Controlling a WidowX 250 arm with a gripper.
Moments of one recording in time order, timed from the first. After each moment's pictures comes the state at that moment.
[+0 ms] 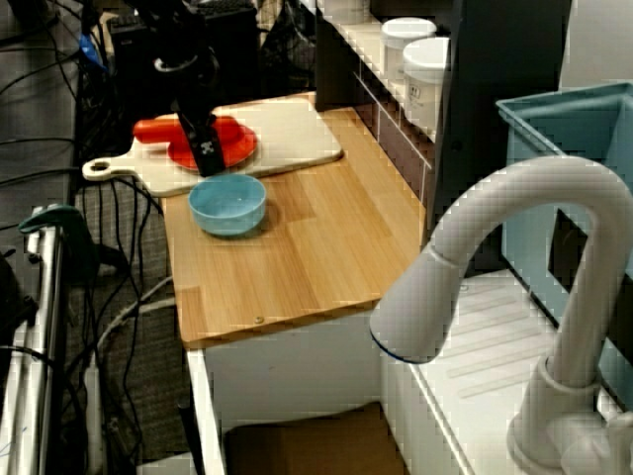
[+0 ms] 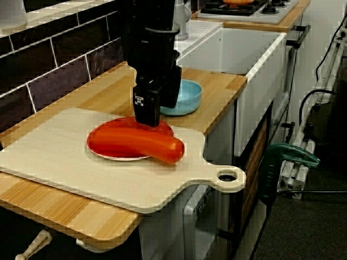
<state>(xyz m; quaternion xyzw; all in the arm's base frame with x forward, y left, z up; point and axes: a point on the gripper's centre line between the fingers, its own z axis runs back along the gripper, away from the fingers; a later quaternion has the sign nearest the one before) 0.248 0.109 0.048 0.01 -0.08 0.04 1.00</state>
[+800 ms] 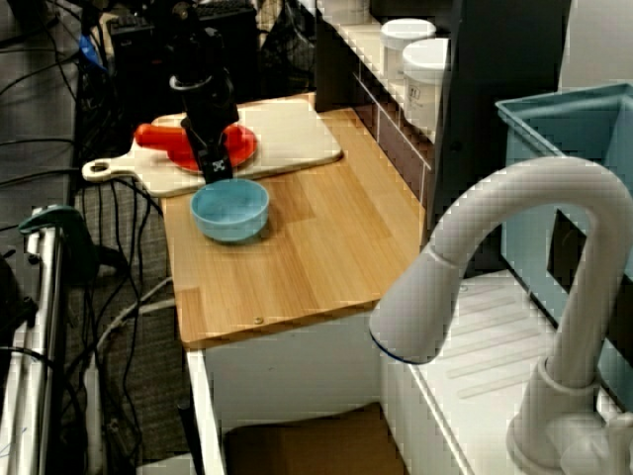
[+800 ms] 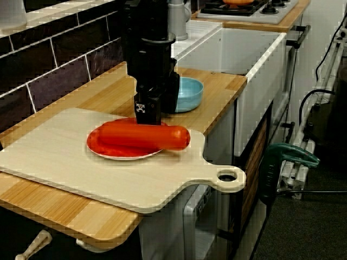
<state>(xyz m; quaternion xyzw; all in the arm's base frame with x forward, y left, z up) 0.252 0.100 0.036 0.00 -0.05 0.05 1.00</state>
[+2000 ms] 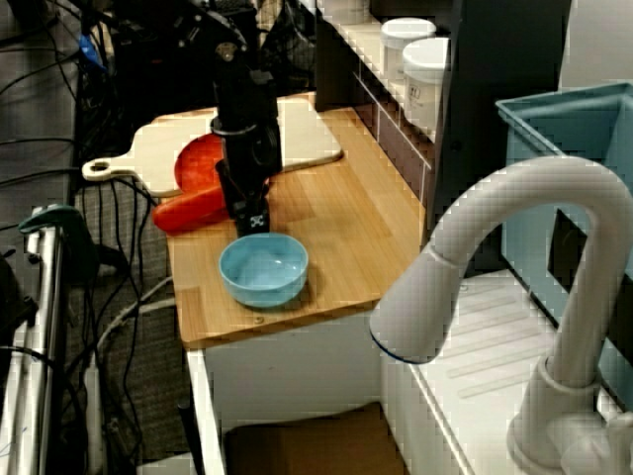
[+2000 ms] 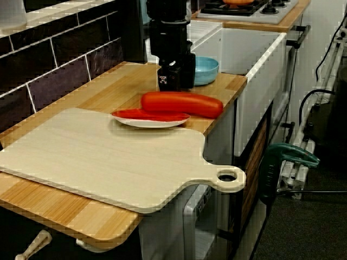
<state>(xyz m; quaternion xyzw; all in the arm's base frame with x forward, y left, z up) 0.270 0.010 0.031 0.00 -0.01 0.03 1.00</state>
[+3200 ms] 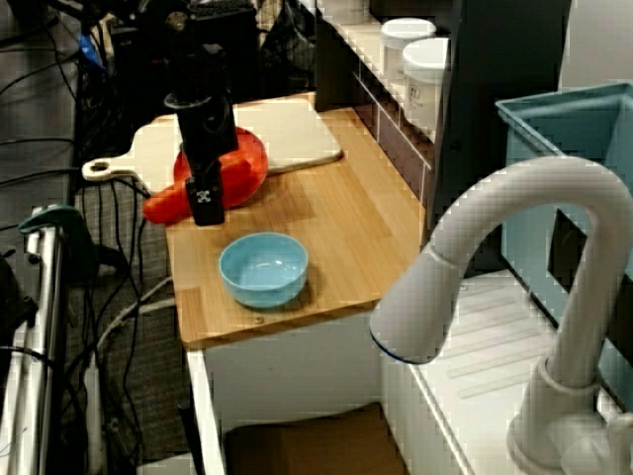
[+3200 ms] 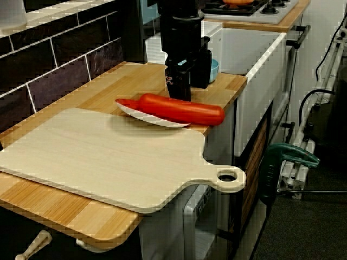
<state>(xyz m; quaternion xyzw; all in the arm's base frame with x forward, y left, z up) 0.238 0.032 0.044 -0.02 -0.03 -0.06 1.00</state>
